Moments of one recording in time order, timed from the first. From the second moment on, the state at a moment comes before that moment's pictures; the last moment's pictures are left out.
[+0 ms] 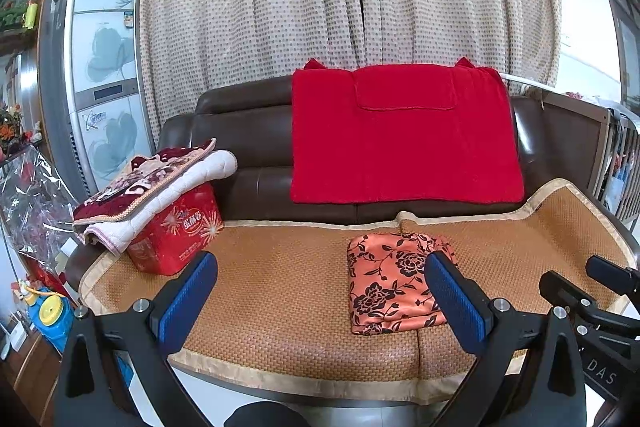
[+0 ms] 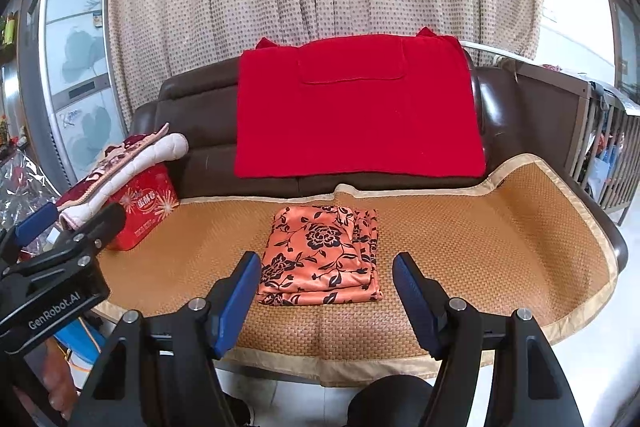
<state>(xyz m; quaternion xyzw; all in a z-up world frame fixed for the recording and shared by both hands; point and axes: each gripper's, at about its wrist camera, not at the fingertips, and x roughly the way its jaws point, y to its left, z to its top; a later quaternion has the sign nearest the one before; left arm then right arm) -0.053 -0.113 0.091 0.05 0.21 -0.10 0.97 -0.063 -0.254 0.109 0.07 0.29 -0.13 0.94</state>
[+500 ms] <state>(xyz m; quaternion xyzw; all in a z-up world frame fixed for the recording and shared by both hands) -0.006 -0.113 0.077 0.05 0.24 -0.09 0.97 -0.014 -0.258 0.097 0.07 0.32 -0.12 0.94</state>
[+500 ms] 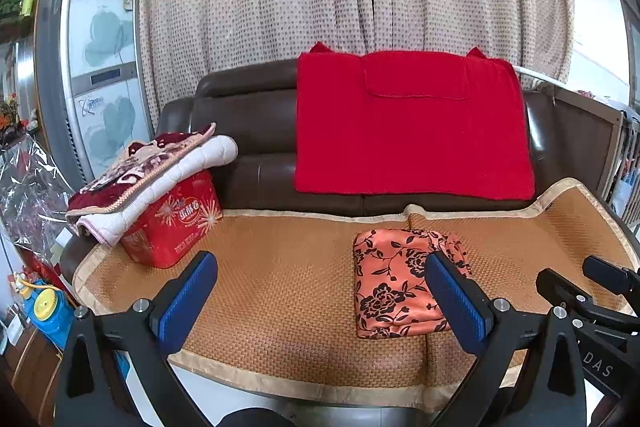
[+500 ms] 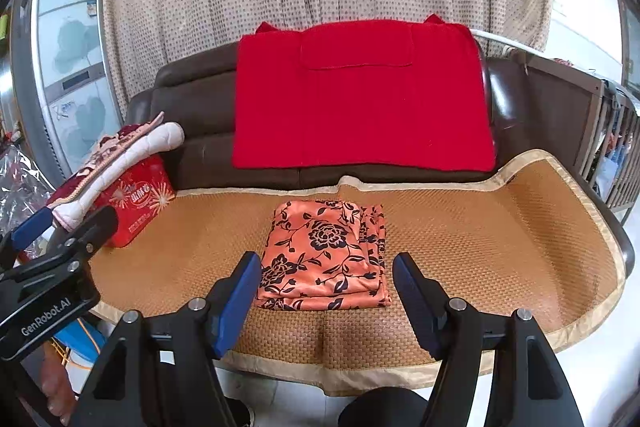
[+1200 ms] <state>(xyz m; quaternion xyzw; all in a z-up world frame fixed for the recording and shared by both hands) 0.093 -0.122 0.023 0.04 0.29 -0.09 0.95 0.083 -0.279 0.039 0.08 0.38 -0.13 0.91</state>
